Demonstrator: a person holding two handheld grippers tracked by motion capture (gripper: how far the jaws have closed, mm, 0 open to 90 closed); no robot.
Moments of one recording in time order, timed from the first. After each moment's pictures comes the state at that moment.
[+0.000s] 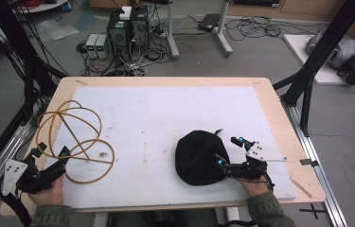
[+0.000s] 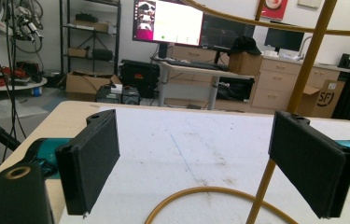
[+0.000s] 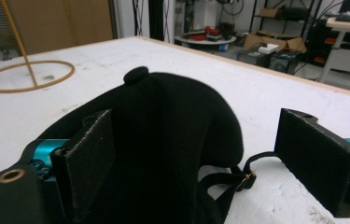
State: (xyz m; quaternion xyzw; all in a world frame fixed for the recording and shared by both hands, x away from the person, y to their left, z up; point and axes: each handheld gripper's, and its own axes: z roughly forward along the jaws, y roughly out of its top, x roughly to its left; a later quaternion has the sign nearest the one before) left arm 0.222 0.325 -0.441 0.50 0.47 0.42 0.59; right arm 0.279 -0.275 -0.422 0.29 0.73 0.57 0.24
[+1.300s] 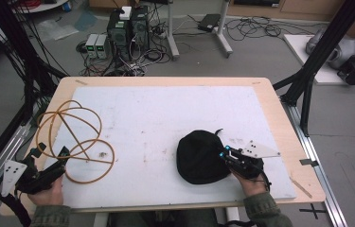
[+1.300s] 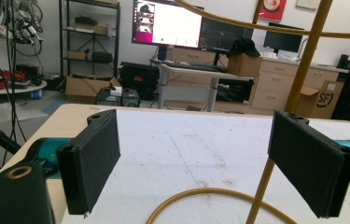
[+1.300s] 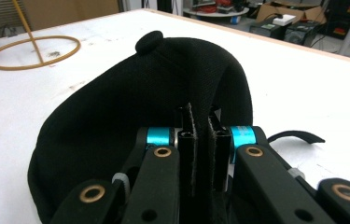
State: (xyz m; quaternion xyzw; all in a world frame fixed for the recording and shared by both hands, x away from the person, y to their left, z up) left arm 0.220 0.326 -0.440 0.50 0.47 0.42 0.59; right arm 0.282 -0.269 -0.423 0.30 0.76 0.54 0.21
